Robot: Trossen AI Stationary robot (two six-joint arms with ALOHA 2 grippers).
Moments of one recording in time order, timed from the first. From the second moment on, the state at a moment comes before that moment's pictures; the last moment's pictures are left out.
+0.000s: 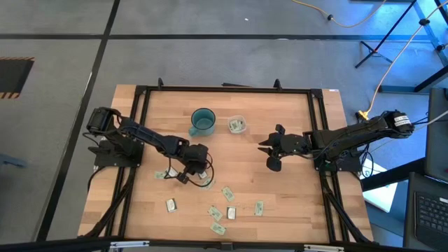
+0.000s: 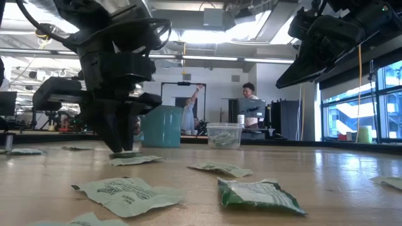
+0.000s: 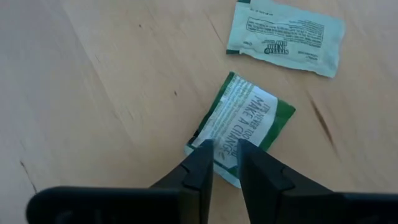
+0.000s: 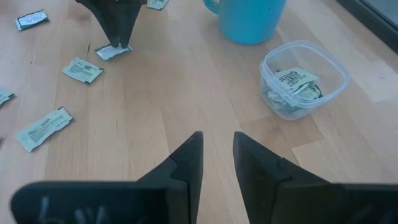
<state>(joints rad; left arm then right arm) -0.12 1.64 0.75 -0.23 0.09 0.37 0.15 1.09 0.54 -0.09 0.32 0.26</state>
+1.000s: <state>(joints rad) -0.08 1.65 0.96 -0.23 -0.01 0.31 0.15 1.09 0.54 -0.09 0.32 0.26</state>
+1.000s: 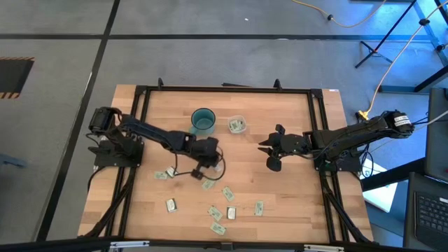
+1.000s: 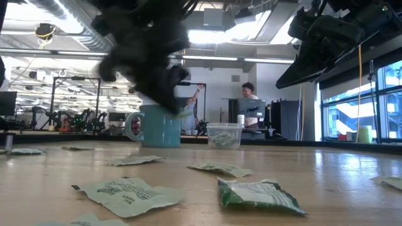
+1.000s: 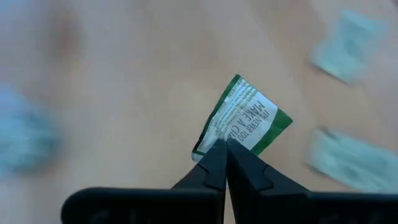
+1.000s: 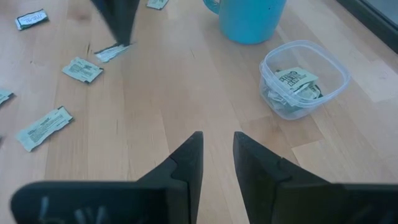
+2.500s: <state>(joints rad) 0.28 1.95 1.24 -0.09 -0.15 0.17 0.15 1.09 0.54 -0.10 0.32 0.25</state>
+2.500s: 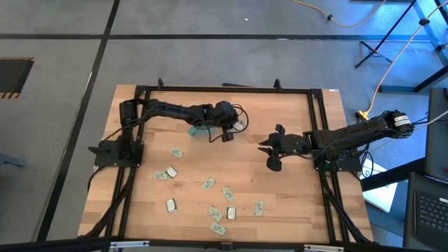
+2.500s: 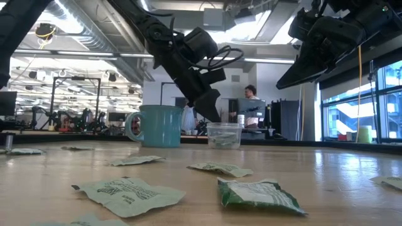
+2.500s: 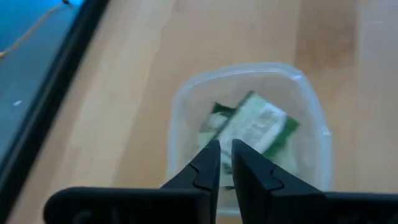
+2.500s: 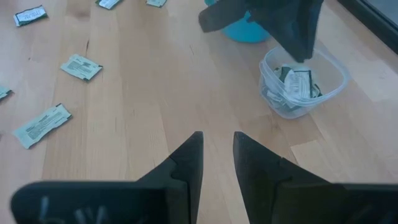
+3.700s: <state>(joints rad) -0.15 1.74 1.11 -0.44 0.20 0.41 0.15 1.09 0.54 -0.11 0.32 0.26</state>
